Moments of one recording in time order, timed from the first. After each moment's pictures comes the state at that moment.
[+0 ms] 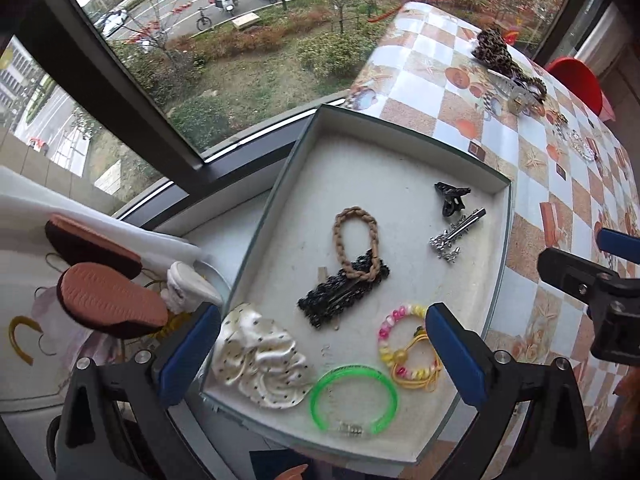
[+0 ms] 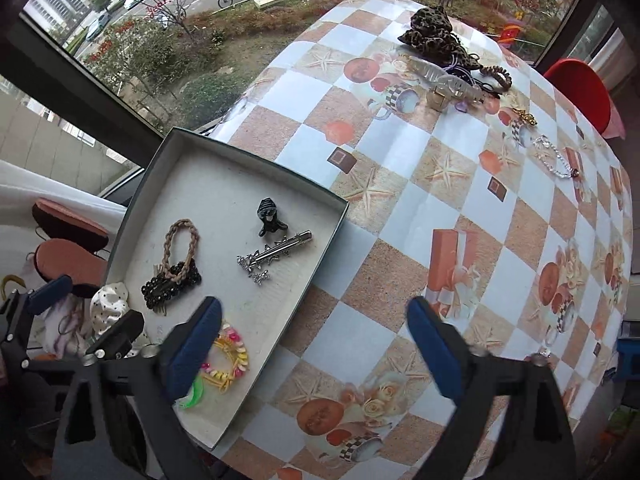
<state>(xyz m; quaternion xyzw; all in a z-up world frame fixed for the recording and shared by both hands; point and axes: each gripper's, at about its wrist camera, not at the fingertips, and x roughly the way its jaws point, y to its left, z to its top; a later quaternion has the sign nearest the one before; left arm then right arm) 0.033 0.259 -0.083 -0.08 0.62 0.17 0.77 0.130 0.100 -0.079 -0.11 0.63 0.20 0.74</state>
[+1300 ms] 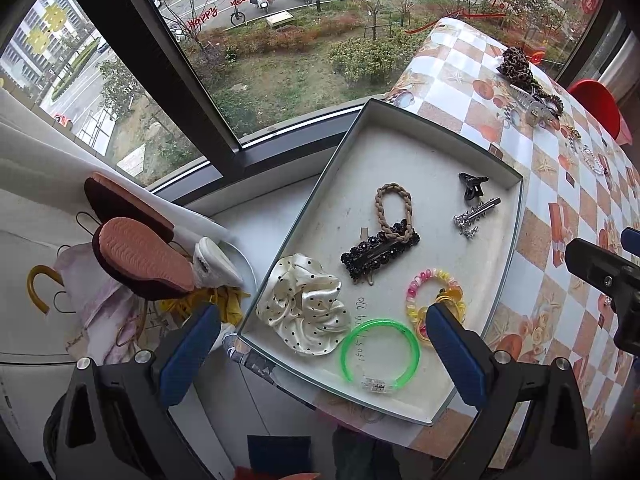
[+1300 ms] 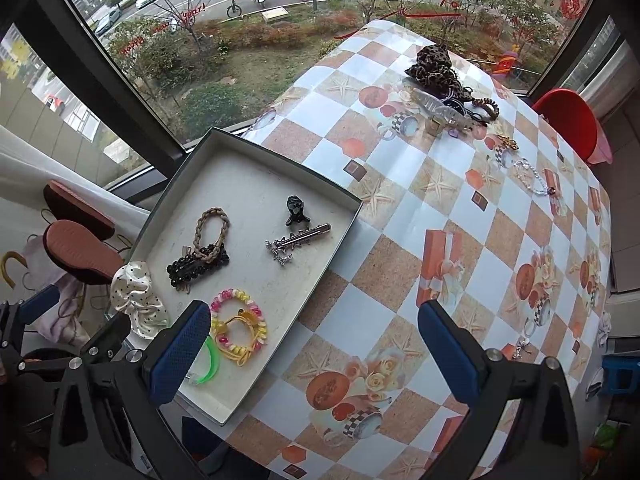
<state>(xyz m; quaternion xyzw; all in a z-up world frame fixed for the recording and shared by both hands) -0.018 0.265 -0.056 -0.10 0.61 0.21 0.76 0.098 0.109 -0.041 -0.14 0.60 0.20 0.76</state>
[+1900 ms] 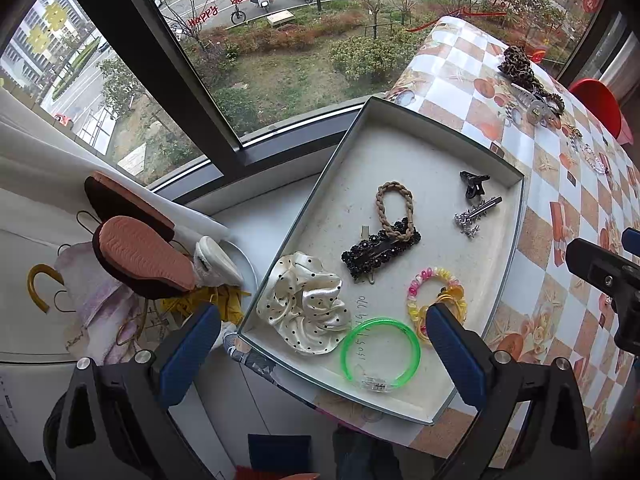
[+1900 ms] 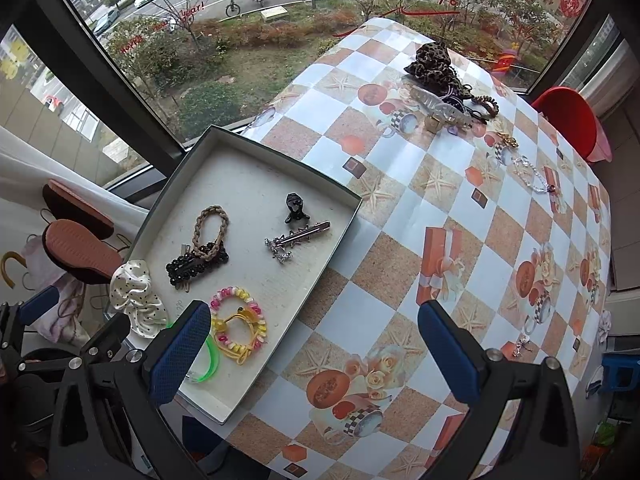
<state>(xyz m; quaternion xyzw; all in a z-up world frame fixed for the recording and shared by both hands) -0.019 0.265 -0.057 -0.10 0.61 0.21 0.76 0.095 0.109 -0.042 -0.14 0.60 0.20 0.76</state>
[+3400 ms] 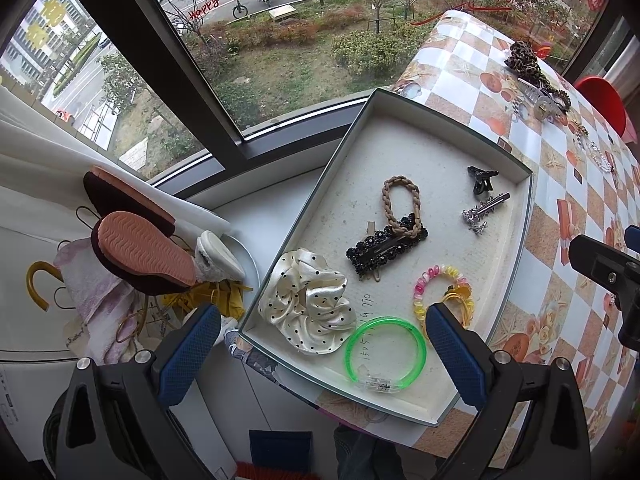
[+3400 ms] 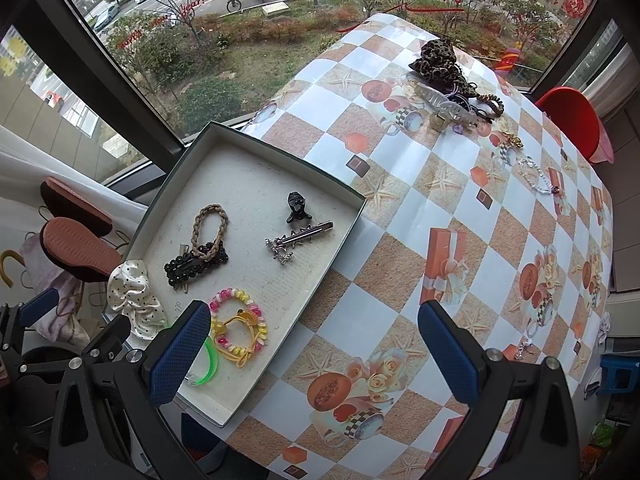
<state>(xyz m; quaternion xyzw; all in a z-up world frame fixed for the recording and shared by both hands) -0.018 0.270 -0.065 -0.10 0.62 0.21 0.75 0.096 0.113 -0.044 -0.14 0.61 0.20 0.76</state>
